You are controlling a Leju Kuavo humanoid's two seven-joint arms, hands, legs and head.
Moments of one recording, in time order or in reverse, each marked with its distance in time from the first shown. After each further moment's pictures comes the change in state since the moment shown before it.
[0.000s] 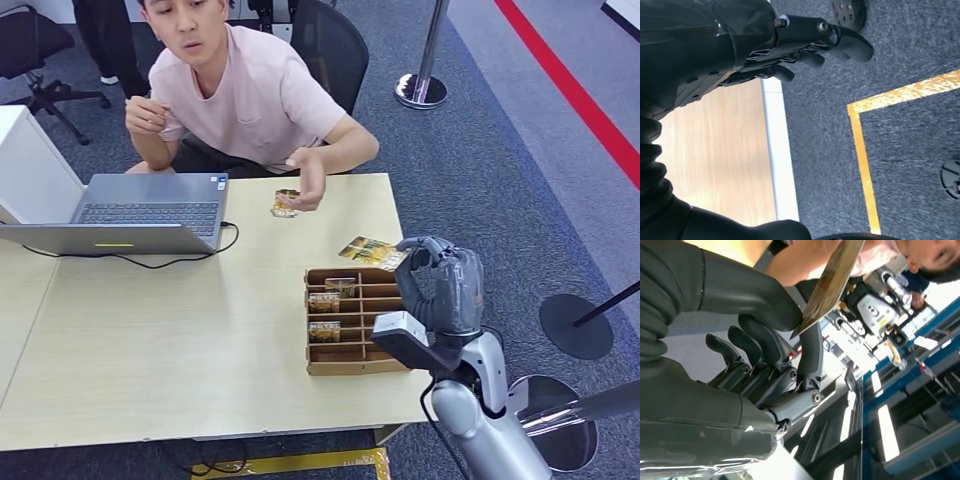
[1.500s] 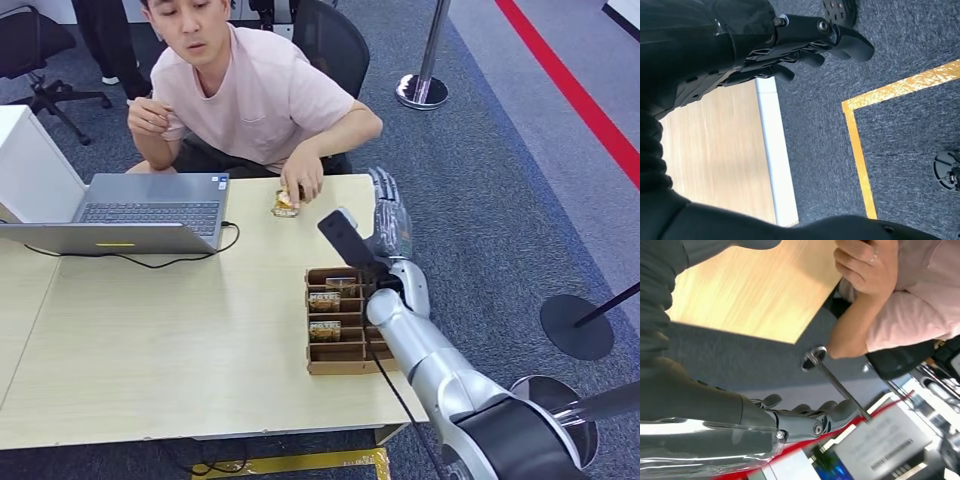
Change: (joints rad) left arm -0.007 0.002 0.001 0.000 -0.007 -0.033 -0.014; right arm -0.567 0.283 -0.118 1.071 -0.140 -0.035 -0.060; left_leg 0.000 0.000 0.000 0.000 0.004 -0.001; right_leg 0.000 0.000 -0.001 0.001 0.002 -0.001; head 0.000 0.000
